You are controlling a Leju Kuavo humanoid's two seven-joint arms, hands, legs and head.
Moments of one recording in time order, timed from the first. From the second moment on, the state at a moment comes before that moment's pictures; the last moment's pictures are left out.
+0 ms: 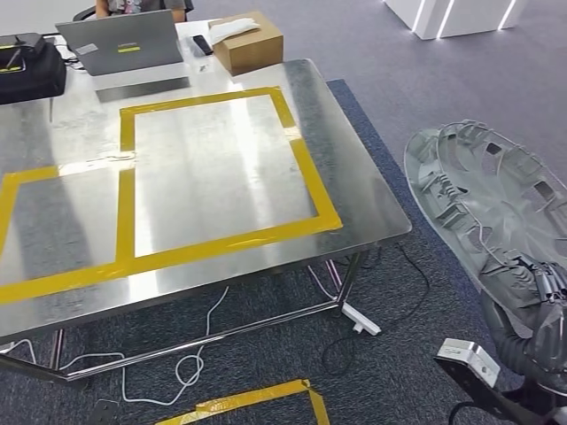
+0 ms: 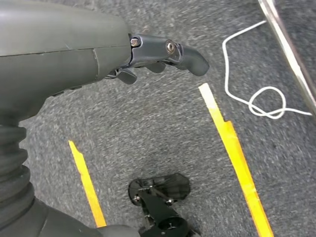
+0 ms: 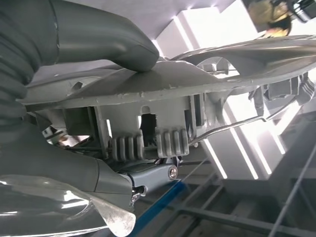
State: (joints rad) left arm 0.23 -0.18 0.42 -0.97 -0.67 -0.11 -0.13; right arm 0.38 -0.22 0.04 -2.25 1.00 -0.47 0.08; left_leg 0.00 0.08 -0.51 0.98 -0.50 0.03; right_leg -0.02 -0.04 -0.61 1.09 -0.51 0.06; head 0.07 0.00
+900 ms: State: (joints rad) left arm 0.04 -0.06 0.28 -0.58 -0.59 0.03 -0.26; right arm -0.05 -0.57 0.10 -1.73 0.49 0.20 0.23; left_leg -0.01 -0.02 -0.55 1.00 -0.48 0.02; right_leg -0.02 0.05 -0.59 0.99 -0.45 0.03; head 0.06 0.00
